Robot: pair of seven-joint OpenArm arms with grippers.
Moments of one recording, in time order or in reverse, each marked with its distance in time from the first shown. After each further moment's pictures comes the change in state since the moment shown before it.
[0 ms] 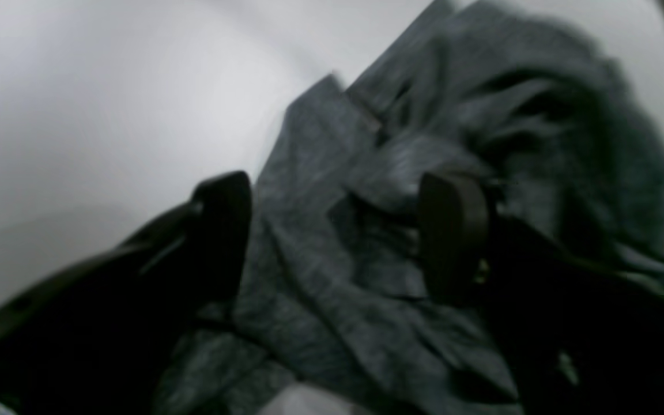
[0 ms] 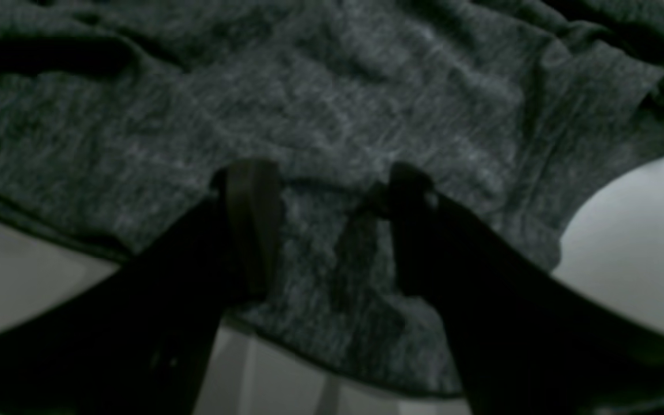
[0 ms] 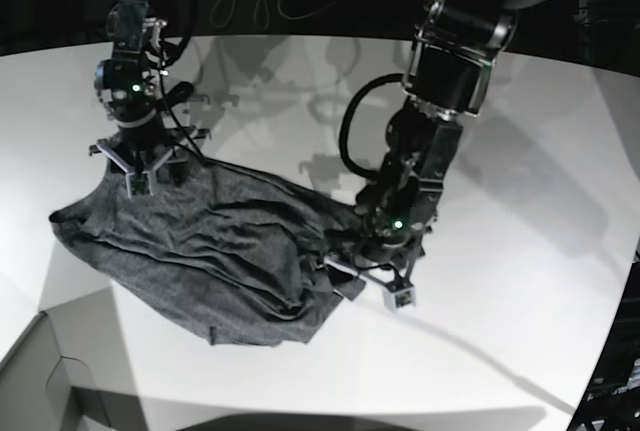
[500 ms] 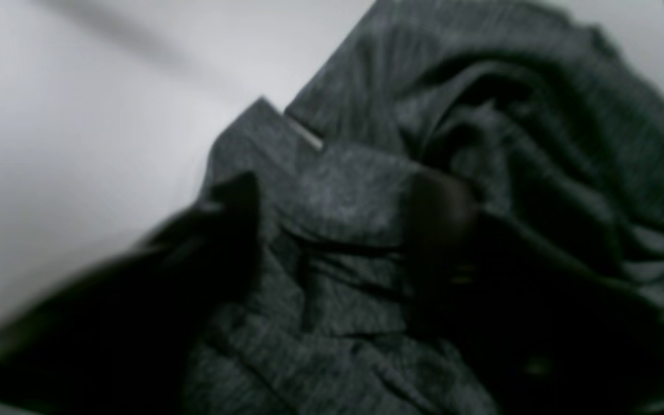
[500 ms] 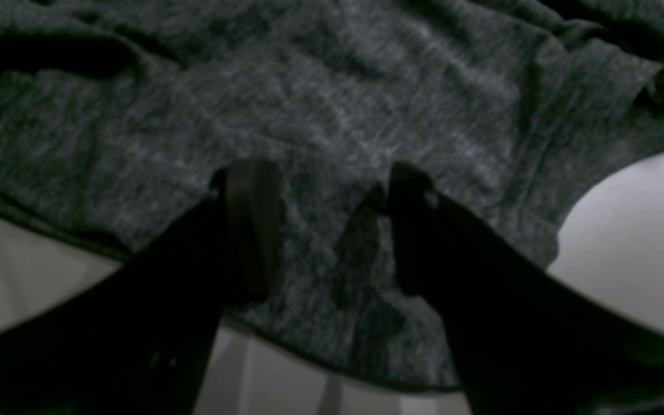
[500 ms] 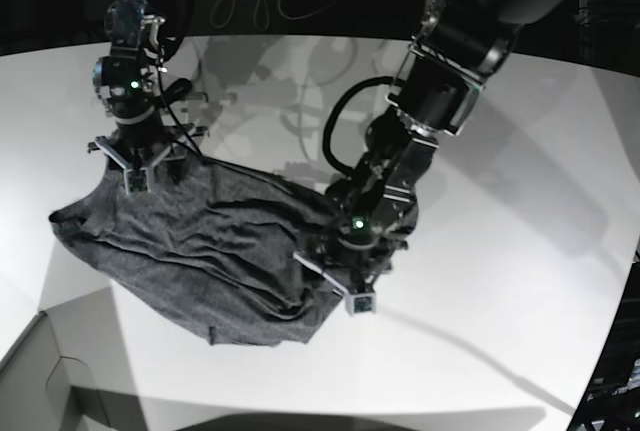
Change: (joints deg) left arm -4.2 0.7 11.1 -9.4 -0.3 0.1 -10.6; right arm -1.4 0.3 0.0 -0.1 0.4 0.0 1.1
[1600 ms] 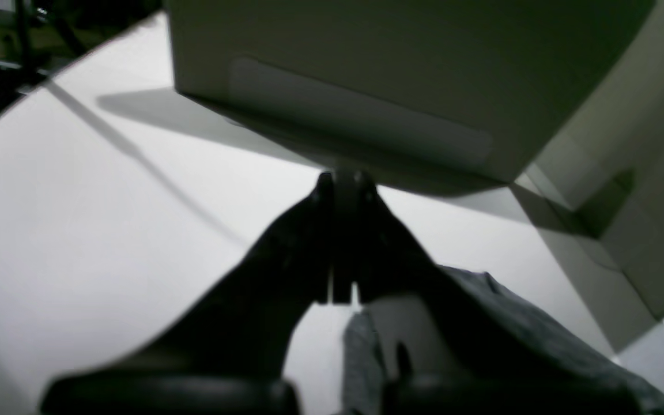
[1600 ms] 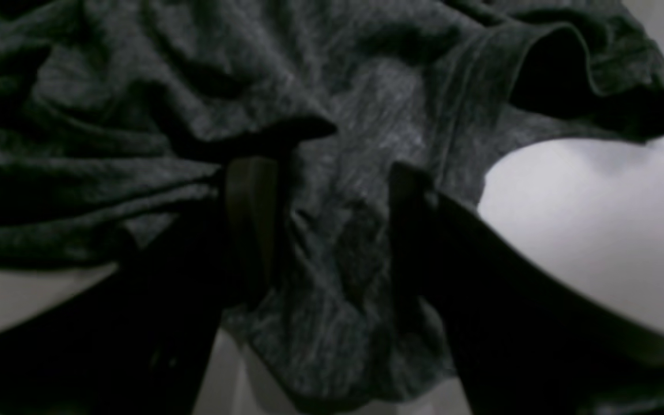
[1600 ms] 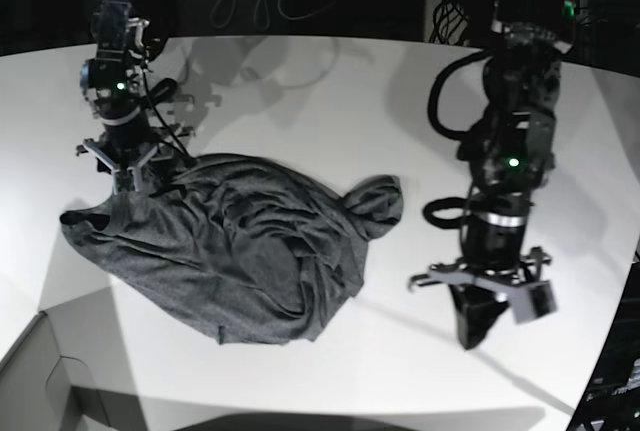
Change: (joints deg) left arm 19.3 -18.6 -15.9 55.2 -0.4 0.5 0.4; right arm 0.3 4.6 -0.3 -3.0 1.4 0.0 2.6
